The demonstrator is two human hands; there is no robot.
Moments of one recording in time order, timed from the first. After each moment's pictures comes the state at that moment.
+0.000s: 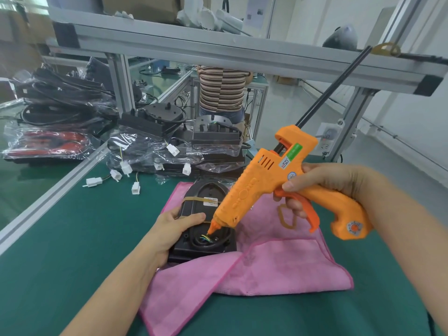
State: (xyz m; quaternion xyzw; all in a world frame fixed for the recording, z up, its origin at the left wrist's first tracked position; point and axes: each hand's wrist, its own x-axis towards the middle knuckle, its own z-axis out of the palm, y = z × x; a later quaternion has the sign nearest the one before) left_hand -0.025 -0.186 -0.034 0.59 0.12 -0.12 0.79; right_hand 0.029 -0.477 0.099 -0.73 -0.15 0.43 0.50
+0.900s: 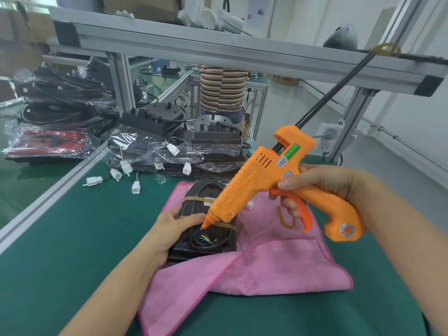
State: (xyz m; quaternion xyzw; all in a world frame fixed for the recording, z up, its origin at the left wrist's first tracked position) left_hand -0.026 -0.187 -0.032 0.60 0.12 -0.12 0.78; right_hand 0.031 -0.475 0.092 -0.73 -0.15 0.42 0.52
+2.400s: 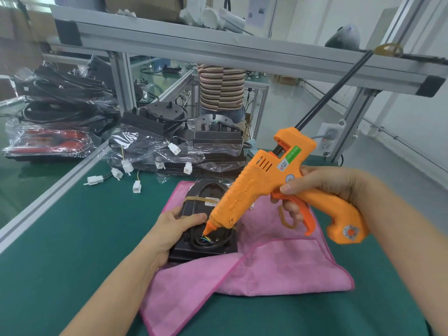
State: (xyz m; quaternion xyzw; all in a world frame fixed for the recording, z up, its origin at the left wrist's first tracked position) left_hand -0.026 -0.185 -0.034 0.61 0.12 -0.11 0.78; right_hand 0.030 -0.474 0.090 -0.72 -0.16 0.43 0.52
